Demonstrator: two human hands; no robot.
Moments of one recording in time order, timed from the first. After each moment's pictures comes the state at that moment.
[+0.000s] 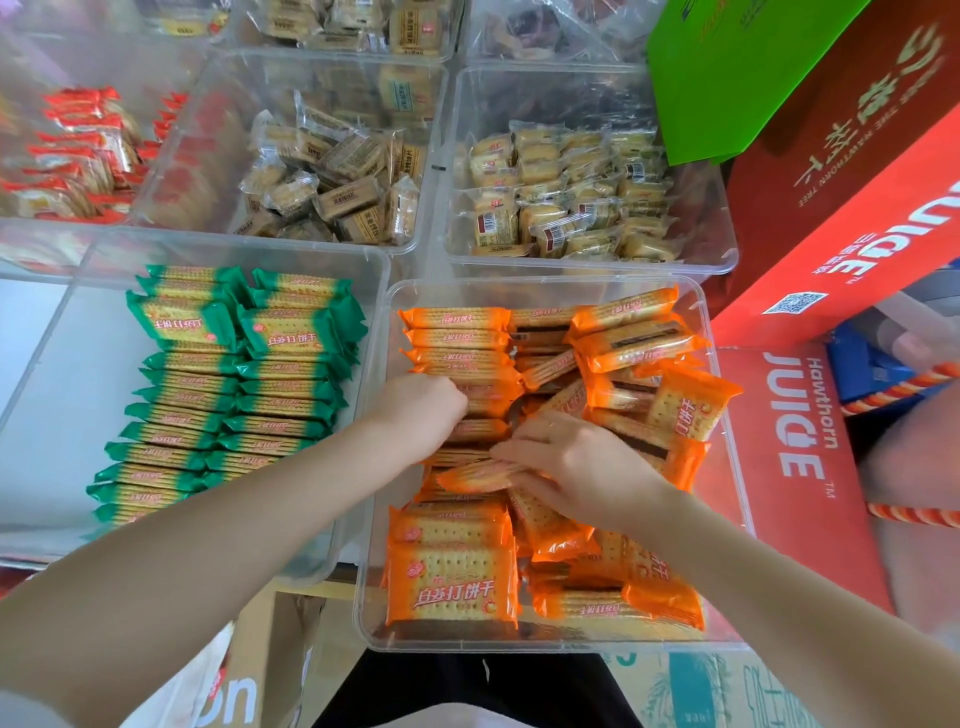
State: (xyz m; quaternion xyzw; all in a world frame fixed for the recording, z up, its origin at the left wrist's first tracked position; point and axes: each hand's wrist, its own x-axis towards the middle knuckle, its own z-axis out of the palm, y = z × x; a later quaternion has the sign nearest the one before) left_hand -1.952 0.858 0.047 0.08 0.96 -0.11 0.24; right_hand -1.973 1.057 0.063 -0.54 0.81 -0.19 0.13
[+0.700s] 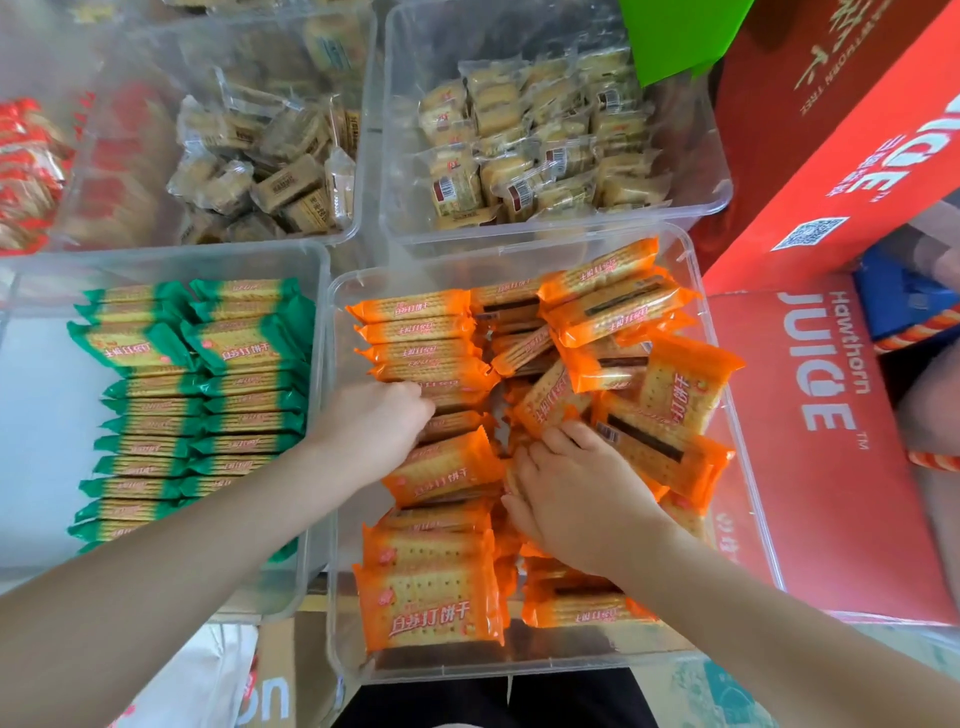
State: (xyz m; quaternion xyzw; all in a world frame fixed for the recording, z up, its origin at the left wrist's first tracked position) left_hand -1.945 0.855 0.049 0.10 0.96 -0.12 0.22; right_hand -1.950 1.064 0.041 -0.43 0.89 0.00 0.17
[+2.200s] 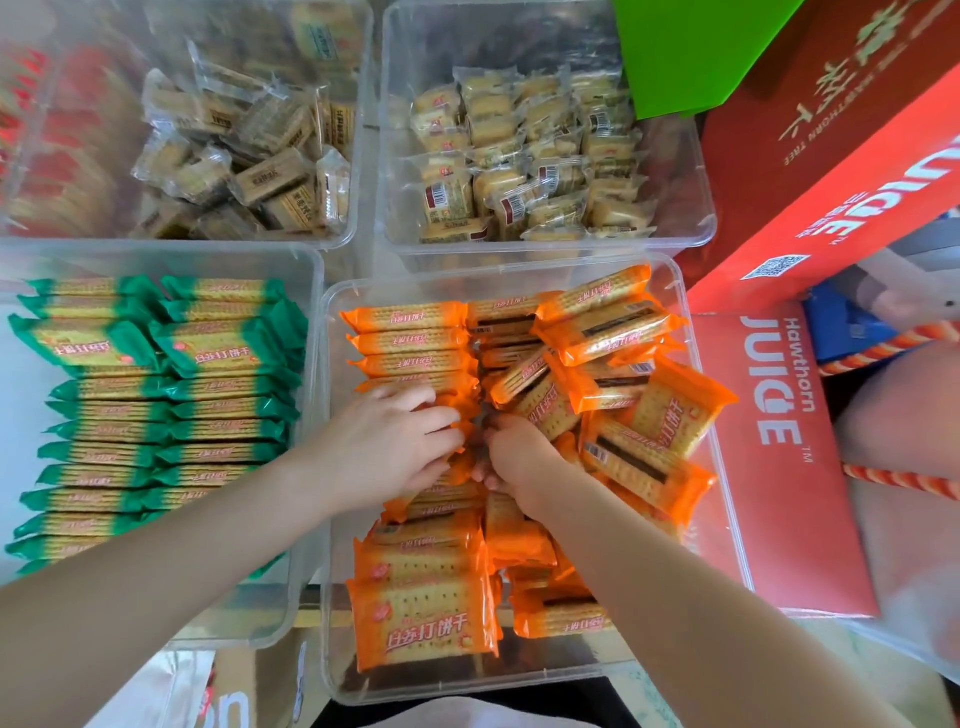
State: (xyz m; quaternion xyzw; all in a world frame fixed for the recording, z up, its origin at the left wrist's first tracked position) left_hand -1.942 0.842 0.043 0.32 0.94 0.06 0.05; right_hand -1.984 0.996 0.014 0.19 0.72 -0.44 0.51
